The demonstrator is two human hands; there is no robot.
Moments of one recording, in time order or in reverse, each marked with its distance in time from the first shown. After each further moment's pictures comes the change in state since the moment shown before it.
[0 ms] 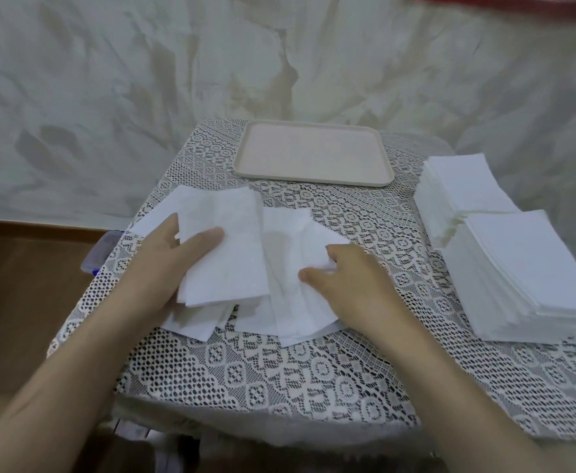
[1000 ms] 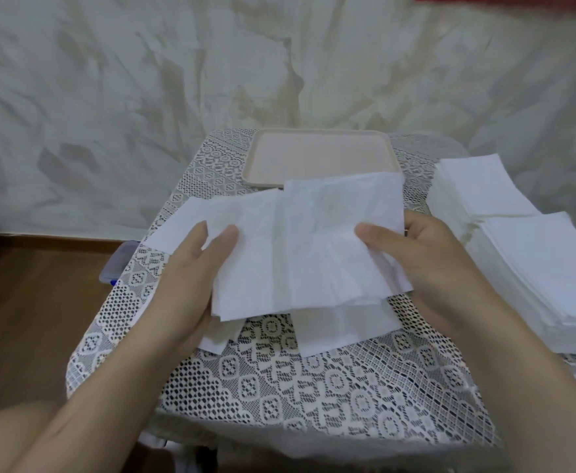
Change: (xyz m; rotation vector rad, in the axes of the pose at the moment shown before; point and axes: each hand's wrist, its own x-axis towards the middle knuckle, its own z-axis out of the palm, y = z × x) left_hand -0.011 0.005 0.026 -0.179 0.002 -0.047; right_hand -0.001 0.007 -0.049 0.926 0.026 -0.062
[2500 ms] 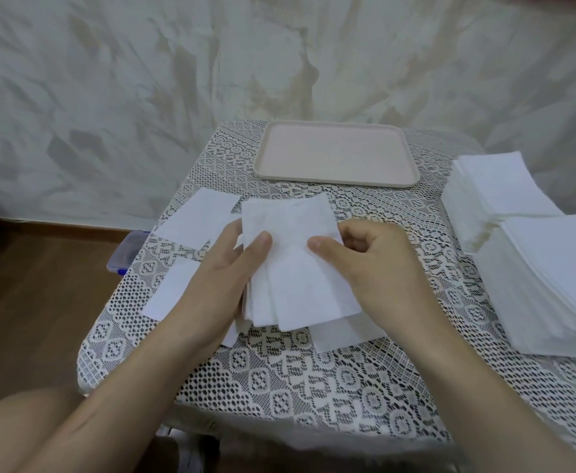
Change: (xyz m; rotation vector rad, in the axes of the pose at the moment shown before) left_hand -0.005 -0.014 0.000 0.050 -0.141 0.020; right_hand 0.002 0.023 0.046 -0.401 0.017 -0.177
